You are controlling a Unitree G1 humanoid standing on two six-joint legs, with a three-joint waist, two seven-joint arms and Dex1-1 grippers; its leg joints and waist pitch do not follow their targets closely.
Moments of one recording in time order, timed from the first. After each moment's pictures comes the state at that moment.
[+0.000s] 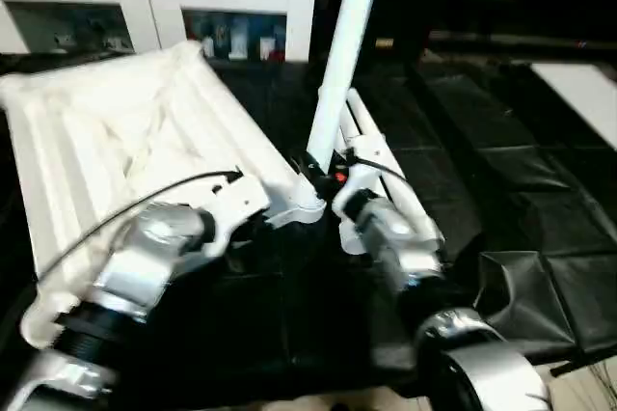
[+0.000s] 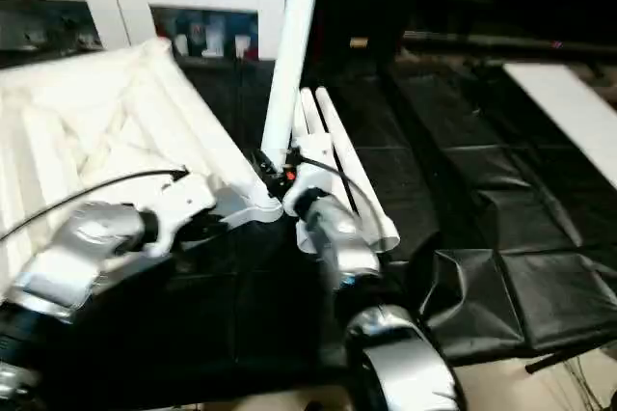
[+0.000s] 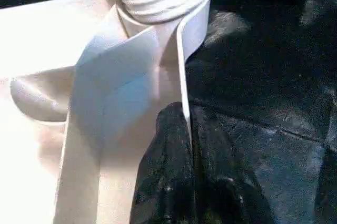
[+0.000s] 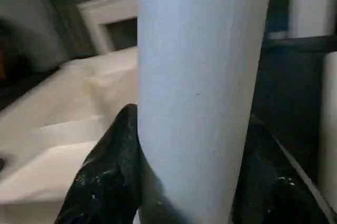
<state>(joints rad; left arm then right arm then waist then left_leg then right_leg) -0.43 0.51 -0.27 0.15 0.12 0.42 -0.93 -0.67 0.08 -0.02 0.86 0.33 -0.15 0.64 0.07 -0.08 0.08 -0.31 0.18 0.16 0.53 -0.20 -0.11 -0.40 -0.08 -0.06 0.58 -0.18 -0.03</state>
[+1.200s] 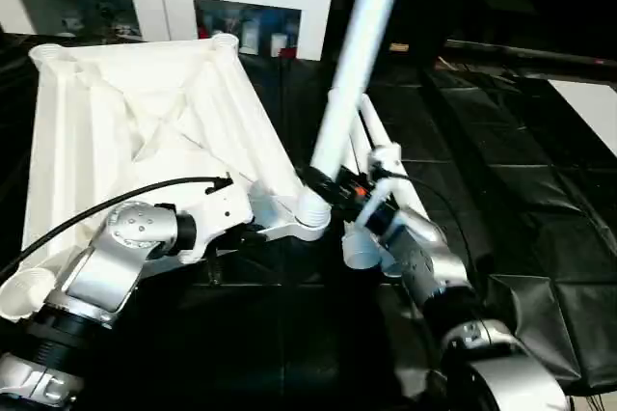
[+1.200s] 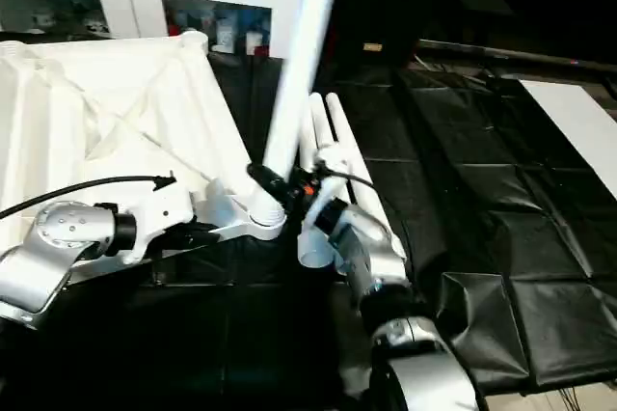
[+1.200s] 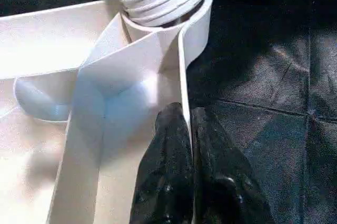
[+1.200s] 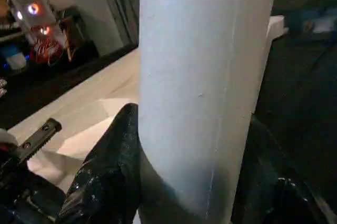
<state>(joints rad) -0.40 0.58 -0.26 0.14 0.05 0.26 -1.03 -0.59 0.03 -0.06 0.84 0.38 -0.14 0.84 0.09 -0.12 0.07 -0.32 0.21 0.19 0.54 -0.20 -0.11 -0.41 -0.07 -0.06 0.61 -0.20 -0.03</state>
